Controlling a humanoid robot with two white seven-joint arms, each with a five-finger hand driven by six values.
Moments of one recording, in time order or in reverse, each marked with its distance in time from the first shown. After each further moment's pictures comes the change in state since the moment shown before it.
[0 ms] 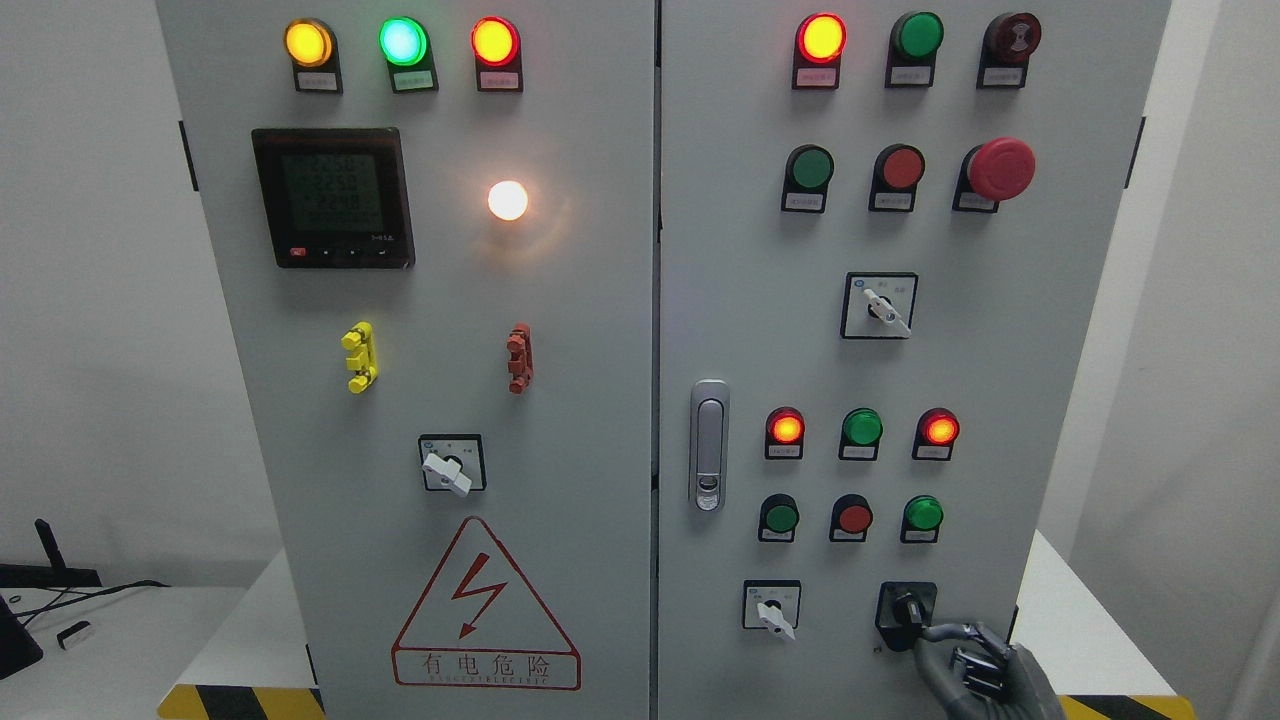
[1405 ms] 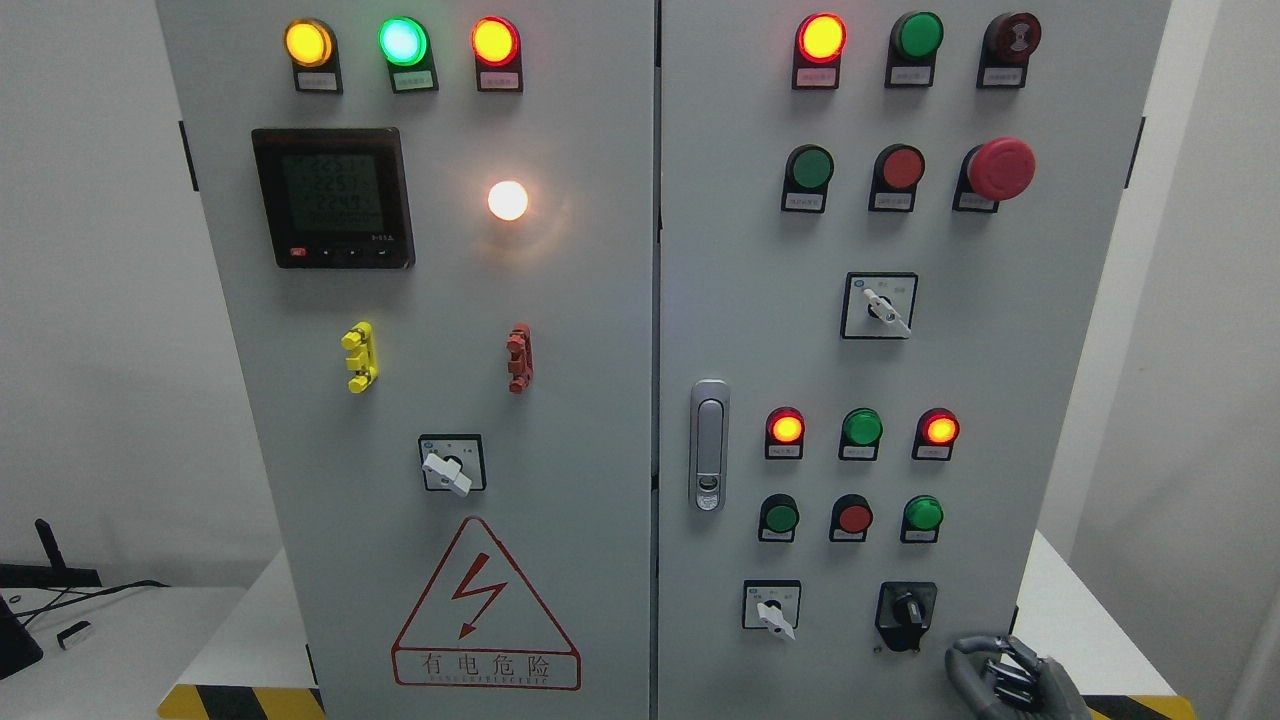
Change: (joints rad) left arm 0.000 0.000 0.000 0.000 0.000 0.000 0.000; right arm 0.005 -0.008 -0.059 0.048 -0.017 -0.005 0.025
